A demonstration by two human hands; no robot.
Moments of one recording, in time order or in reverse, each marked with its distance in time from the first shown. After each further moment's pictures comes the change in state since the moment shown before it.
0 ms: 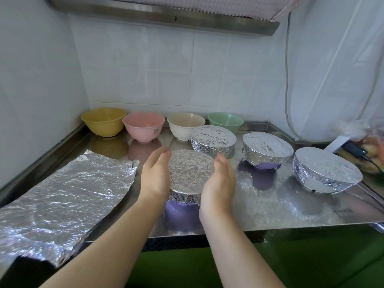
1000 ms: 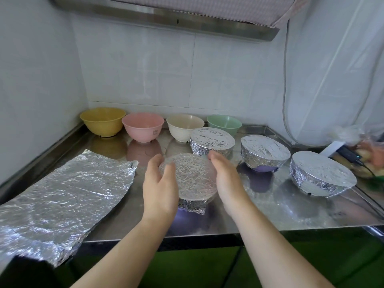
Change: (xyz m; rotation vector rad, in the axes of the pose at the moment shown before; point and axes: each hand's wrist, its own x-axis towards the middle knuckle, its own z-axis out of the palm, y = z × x) left_hand -0.033 -0.009 0.001 0.114 0.071 0.138; right_hand 0.038 -0.012 -0.025 -0.360 -0.347 -0.047
